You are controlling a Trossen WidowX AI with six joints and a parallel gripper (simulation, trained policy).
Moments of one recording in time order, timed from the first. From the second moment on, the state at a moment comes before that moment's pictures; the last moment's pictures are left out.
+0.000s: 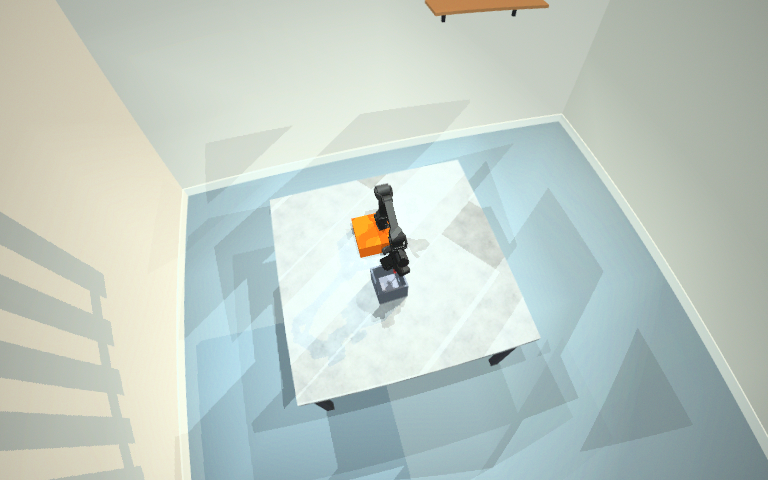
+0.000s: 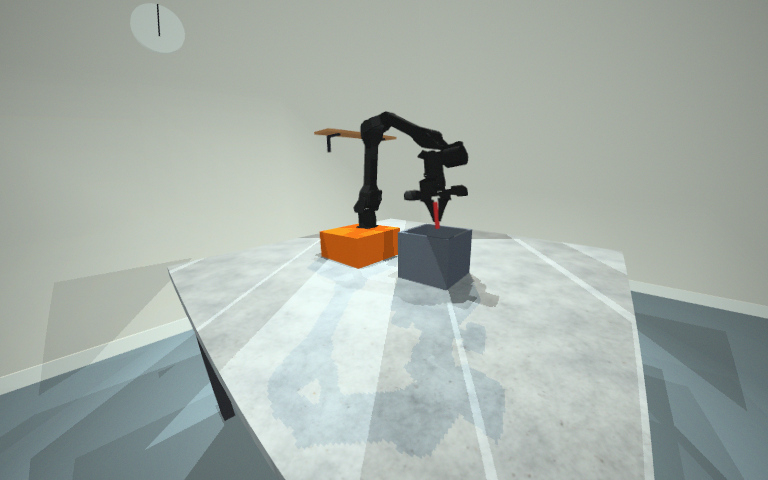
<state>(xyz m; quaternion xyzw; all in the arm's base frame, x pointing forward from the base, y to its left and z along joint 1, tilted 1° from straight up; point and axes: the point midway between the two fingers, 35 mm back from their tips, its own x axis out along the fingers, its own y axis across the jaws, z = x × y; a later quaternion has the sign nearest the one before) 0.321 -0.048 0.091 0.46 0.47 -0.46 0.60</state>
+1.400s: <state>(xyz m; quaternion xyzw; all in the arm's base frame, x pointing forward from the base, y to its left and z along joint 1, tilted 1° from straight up) 0.336 -0.086 0.013 0.44 0.53 -0.44 0.58</state>
